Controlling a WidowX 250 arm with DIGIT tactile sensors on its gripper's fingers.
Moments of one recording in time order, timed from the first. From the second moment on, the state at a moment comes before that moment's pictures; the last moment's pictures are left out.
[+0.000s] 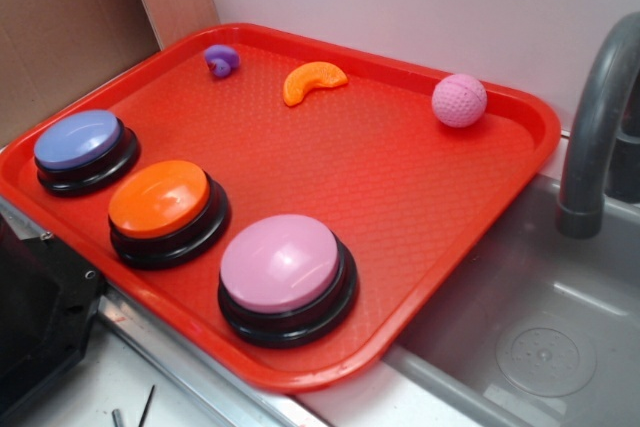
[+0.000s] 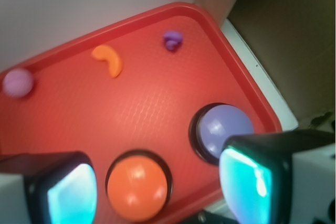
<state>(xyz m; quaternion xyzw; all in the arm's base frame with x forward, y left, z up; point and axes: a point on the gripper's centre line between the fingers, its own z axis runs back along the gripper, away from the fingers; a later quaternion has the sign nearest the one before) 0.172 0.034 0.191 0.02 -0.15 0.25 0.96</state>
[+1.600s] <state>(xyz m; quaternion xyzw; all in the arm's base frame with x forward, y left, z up) 0.305 0.142 0.022 0.09 -0.14 0.46 0.87</state>
